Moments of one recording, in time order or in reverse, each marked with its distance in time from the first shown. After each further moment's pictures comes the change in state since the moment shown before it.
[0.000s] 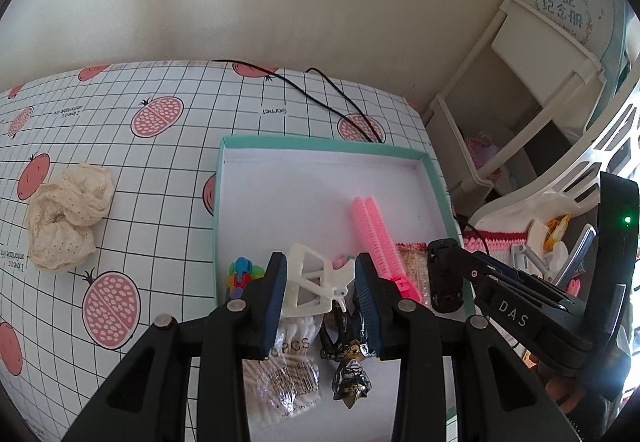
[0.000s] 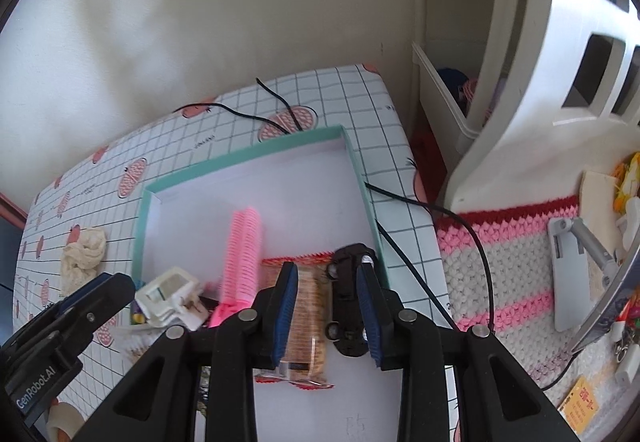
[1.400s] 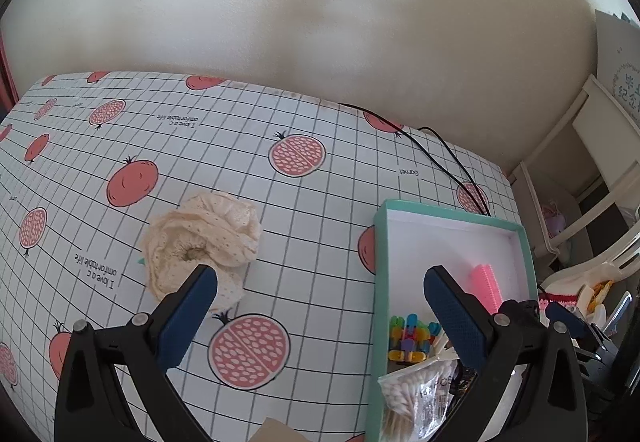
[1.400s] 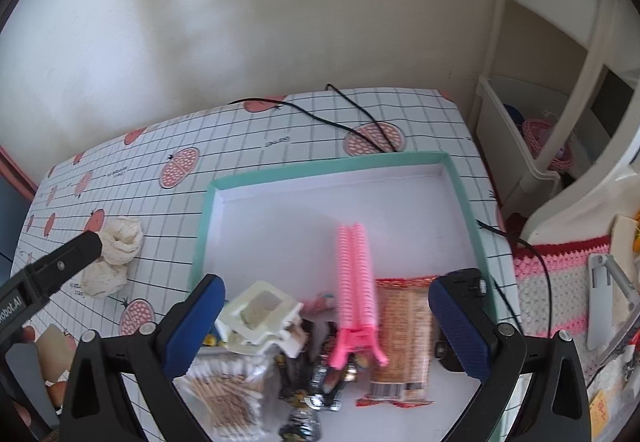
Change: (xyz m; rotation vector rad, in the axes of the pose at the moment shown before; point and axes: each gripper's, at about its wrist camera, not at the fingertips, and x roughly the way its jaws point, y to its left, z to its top) left arm -0.033 0.105 0.021 -0.146 -0.122 0.195; right arm 0.008 0.086 0.000 -0.115 -0.044 0.035
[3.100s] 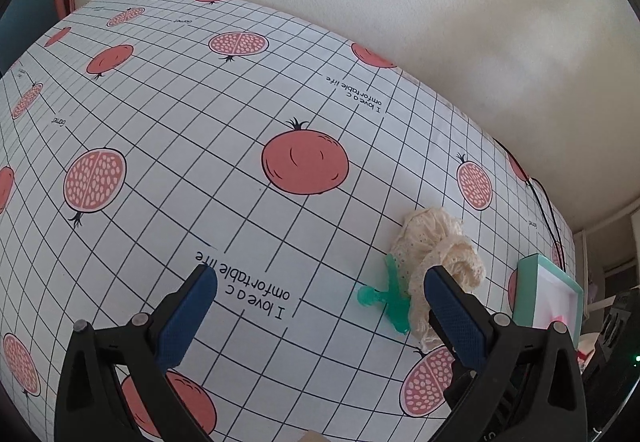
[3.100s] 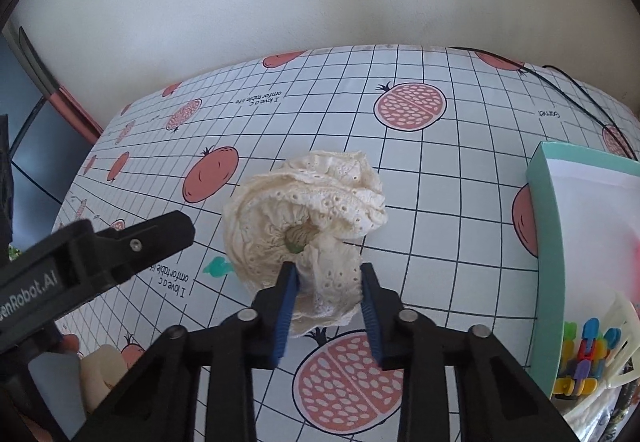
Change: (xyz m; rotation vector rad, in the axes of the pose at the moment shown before) left arm 0.022 0.173 0.010 -0.281 0.085 0.077; right arm 0.080 0.202 -0.023 -0.149 0.083 0.285
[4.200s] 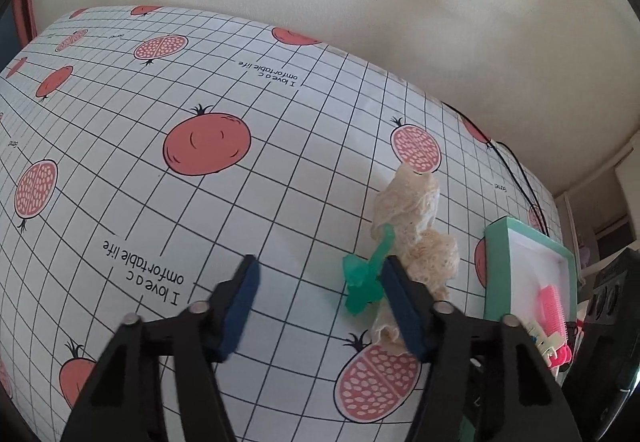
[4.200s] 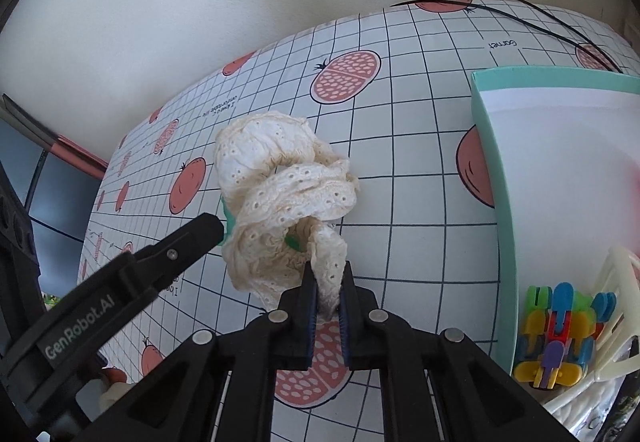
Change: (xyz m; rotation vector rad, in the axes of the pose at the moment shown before) left arm 0.015 -0.059 -0.022 0.114 -0.019 -0.077; right arm -0.007 -0.058 -0.007 0.181 0.058 0.085
